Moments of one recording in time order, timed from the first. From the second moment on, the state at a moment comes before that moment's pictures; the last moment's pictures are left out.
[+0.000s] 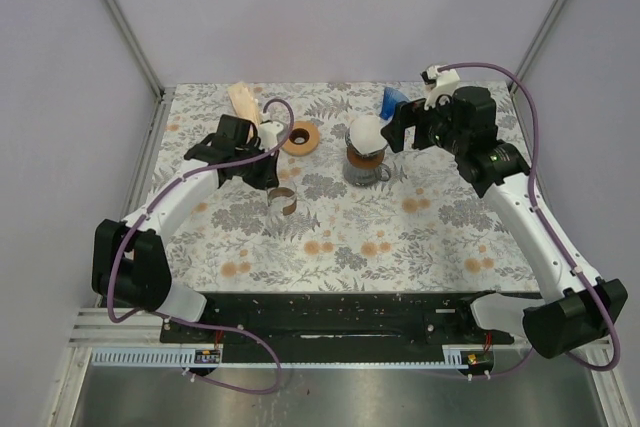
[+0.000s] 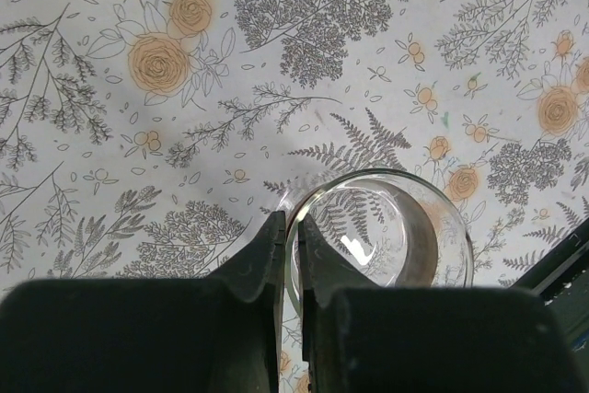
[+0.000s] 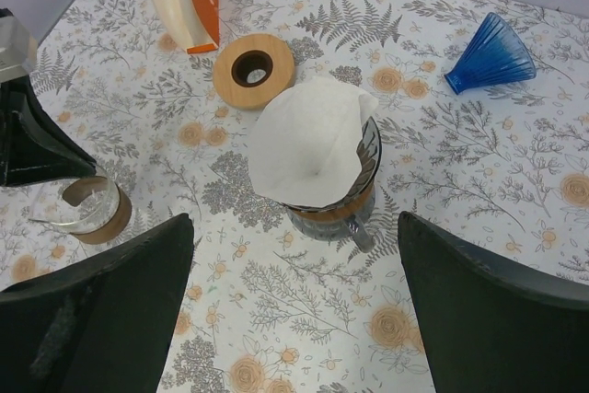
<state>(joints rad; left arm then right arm) -0.30 1.47 1.15 -0.60 0.39 0.15 0.32 1.25 1.29 -0.39 -0.22 0.11</state>
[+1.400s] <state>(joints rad) -0.30 1.97 1.67 -0.48 0.14 -0.08 0.32 1.25 1.27 -0.39 -0.22 0.05</state>
